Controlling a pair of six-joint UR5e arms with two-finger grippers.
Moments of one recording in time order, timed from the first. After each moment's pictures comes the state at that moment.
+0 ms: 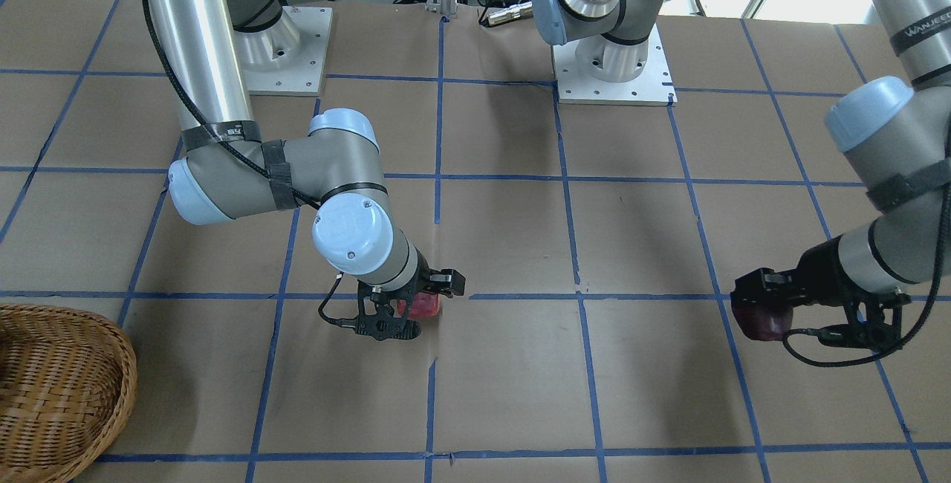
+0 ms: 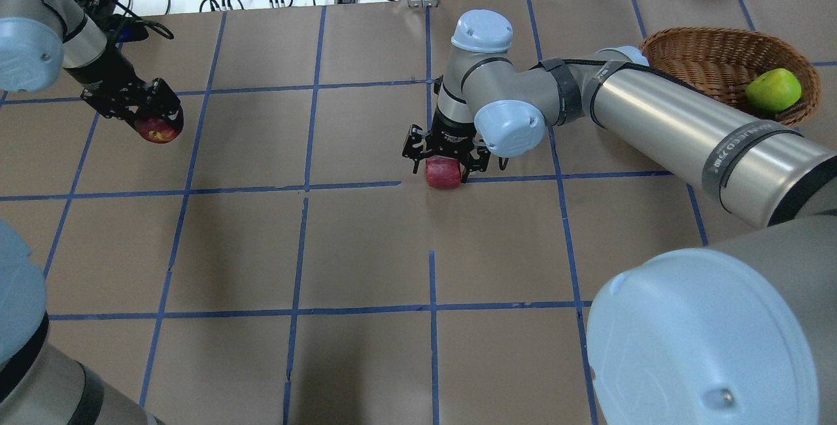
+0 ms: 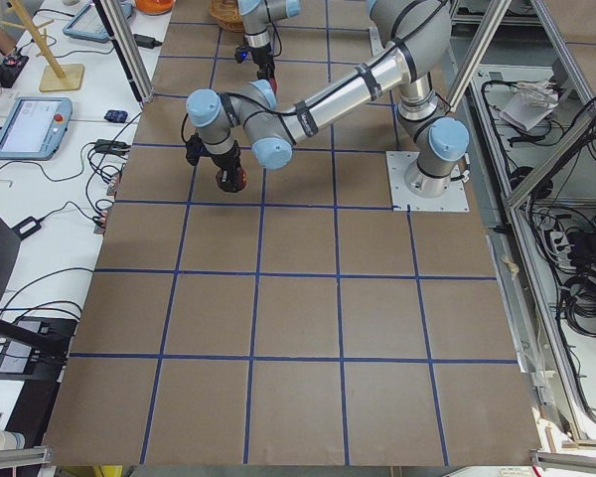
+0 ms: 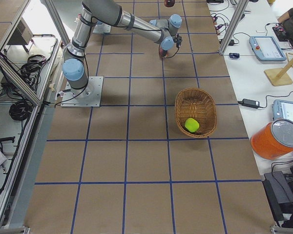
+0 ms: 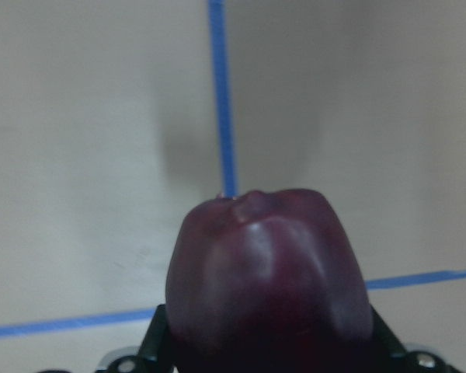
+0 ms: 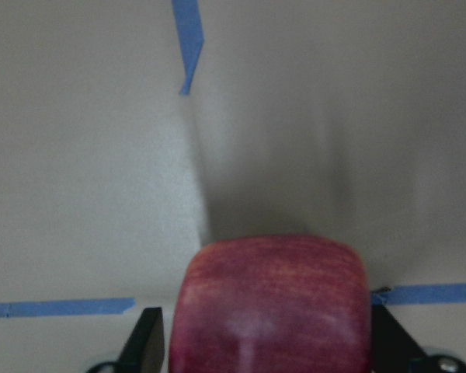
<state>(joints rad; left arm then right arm) -1.26 -1.95 -1.50 -1.42 1.45 0.27 1.83 -0.98 1.59 -2.10 -1.34 0.39</state>
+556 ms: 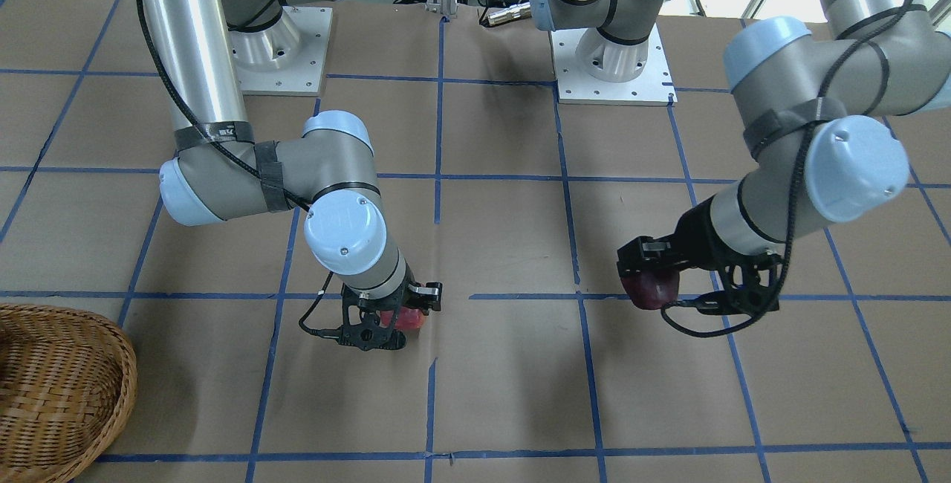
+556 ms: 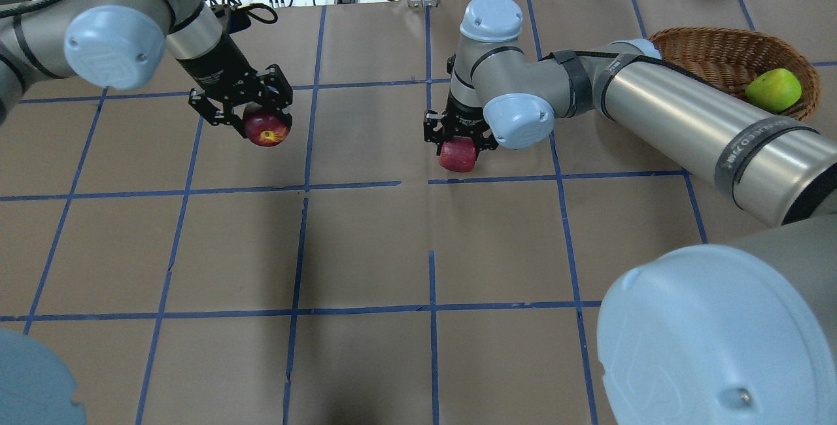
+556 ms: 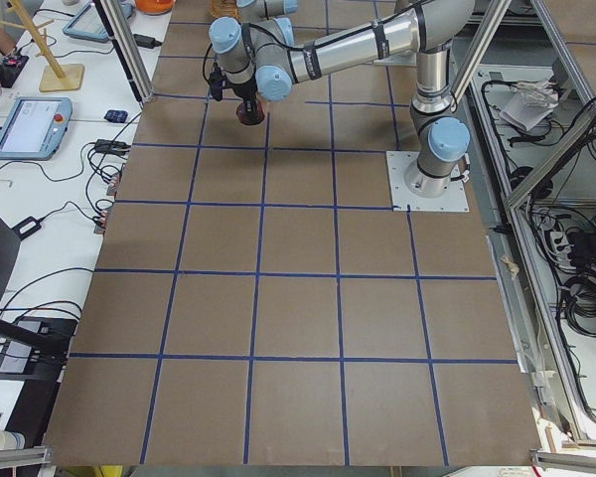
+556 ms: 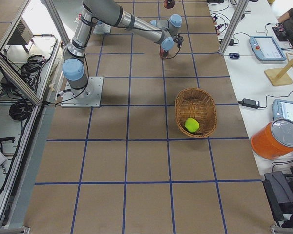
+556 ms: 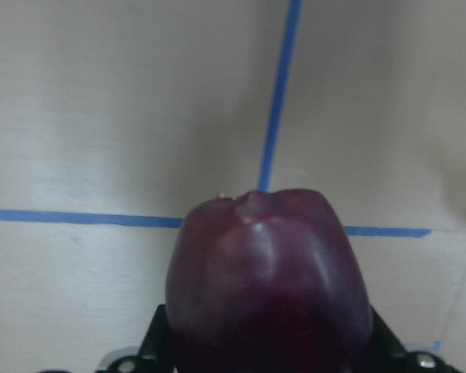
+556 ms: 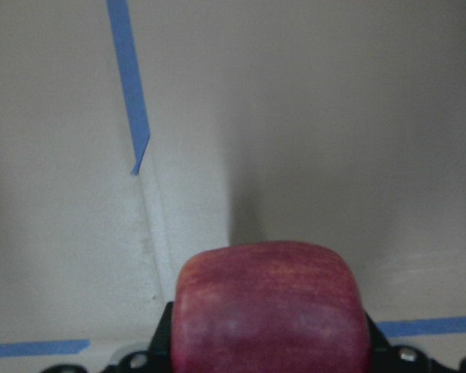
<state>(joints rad) -1.52 -1.89 -1.58 -1.40 1.40 -0.07 1.78 -1.03 1.57 -2.10 -1.43 0.36</state>
